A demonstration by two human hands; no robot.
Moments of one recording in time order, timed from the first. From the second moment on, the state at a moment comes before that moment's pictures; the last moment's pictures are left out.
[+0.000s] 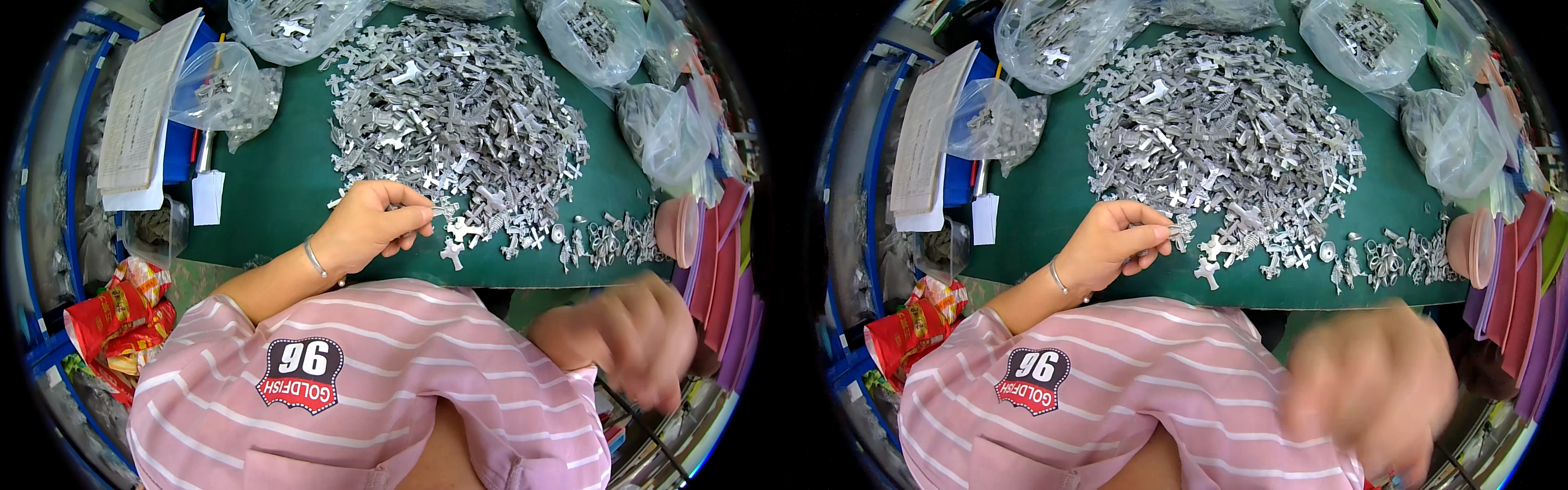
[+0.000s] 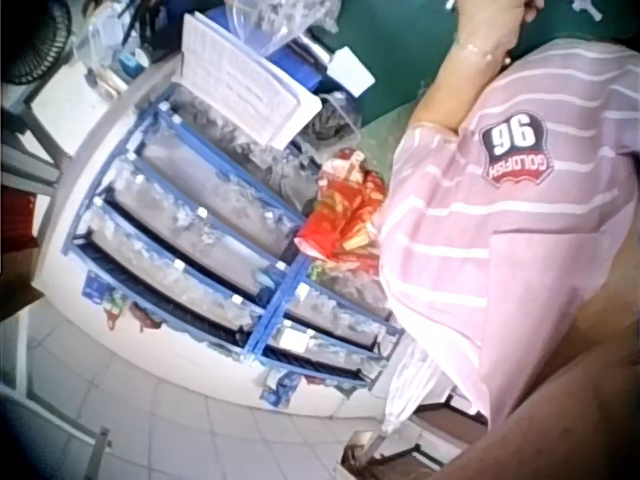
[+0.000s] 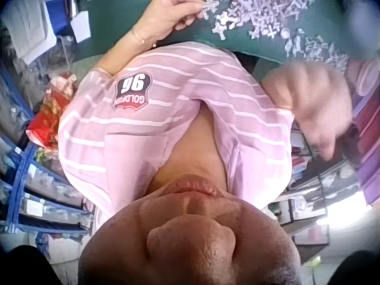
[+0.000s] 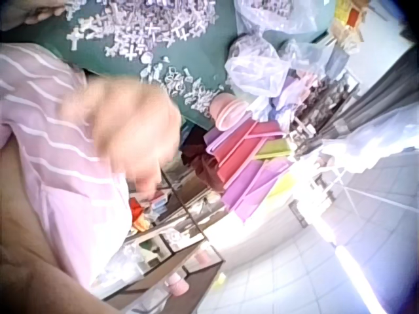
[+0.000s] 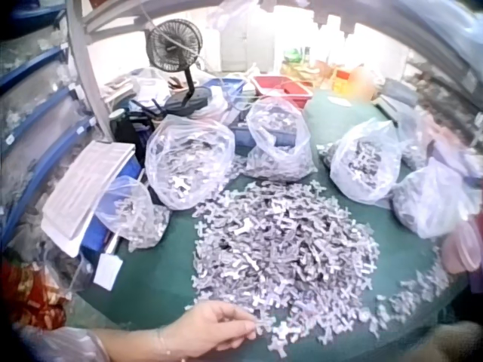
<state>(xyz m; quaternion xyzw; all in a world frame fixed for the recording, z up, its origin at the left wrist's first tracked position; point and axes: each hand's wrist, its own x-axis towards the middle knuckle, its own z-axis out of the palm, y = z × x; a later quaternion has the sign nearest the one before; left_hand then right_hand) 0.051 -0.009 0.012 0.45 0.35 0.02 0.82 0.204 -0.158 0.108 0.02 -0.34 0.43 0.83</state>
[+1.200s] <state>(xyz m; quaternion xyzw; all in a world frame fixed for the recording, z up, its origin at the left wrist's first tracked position) 0.041 0.025 -0.007 0.88 0.22 0.17 0.38 0.191 -0.104 -0.001 -0.65 -0.63 0.10 0.42</state>
